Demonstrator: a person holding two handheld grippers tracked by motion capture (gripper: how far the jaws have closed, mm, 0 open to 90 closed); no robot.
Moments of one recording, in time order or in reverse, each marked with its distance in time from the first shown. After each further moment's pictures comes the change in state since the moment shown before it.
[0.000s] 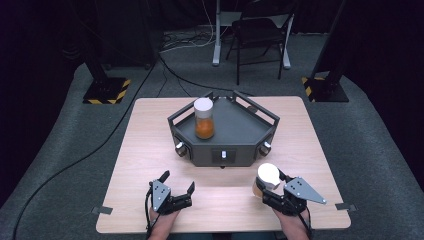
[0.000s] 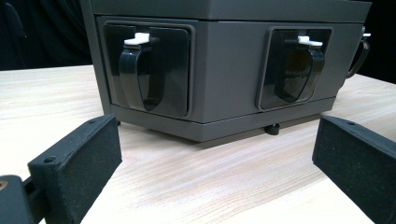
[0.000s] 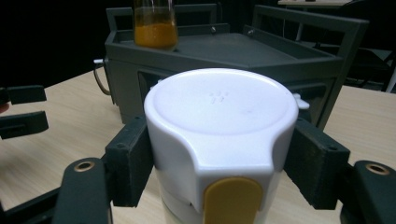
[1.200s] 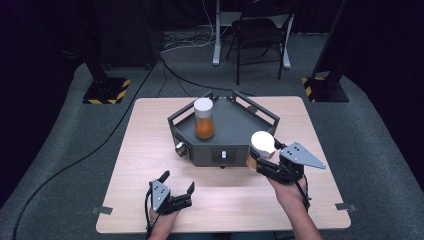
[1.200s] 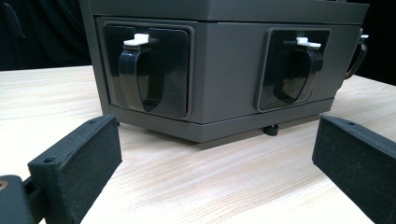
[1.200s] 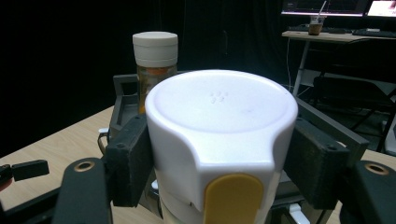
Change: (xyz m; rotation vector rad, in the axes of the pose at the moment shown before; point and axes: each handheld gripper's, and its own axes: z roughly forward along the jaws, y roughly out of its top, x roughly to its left) left arm 0.001 -0.001 0.000 -0.004 -0.006 -0.003; right arm -0.004 0.083 0.030 -0.061 0.024 -0.027
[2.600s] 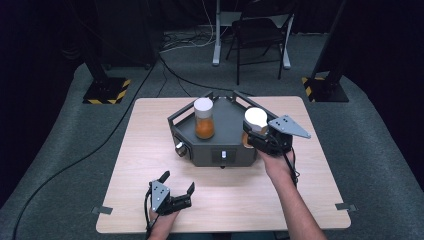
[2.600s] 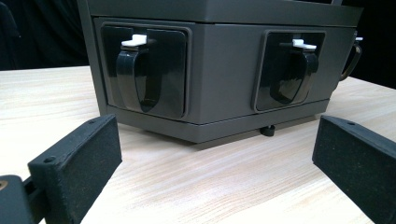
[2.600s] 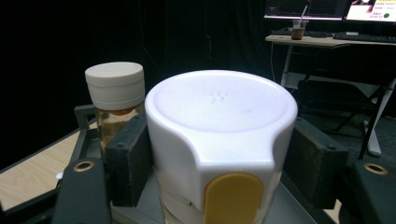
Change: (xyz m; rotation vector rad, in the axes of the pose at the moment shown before) left arm 0.002 -0.001 -0.001 -0.005 -0.012 -0.008; right arm -0.003 0.029 0.058 -0.010 -0.073 0.023
